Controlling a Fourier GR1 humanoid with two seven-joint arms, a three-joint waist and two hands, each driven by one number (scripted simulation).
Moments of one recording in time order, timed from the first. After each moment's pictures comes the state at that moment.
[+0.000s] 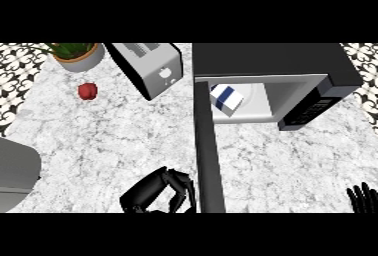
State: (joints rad) left arm 0.02 0.00 -0.40 -1.52 -0.25 -0.43 -0.24; right arm 0.38 -0.22 -0.26 -1.28 -0.14 0.41 -0.75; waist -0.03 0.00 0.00
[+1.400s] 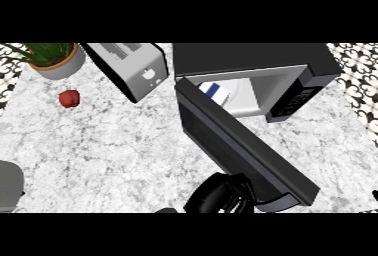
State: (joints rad) left arm -0.44 0.03 -1.06 -1.21 0.15 0.41 -0.13; right arm 0.59 -0.41 -0.16 -1.92 -0.50 0.59 -0.49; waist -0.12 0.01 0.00
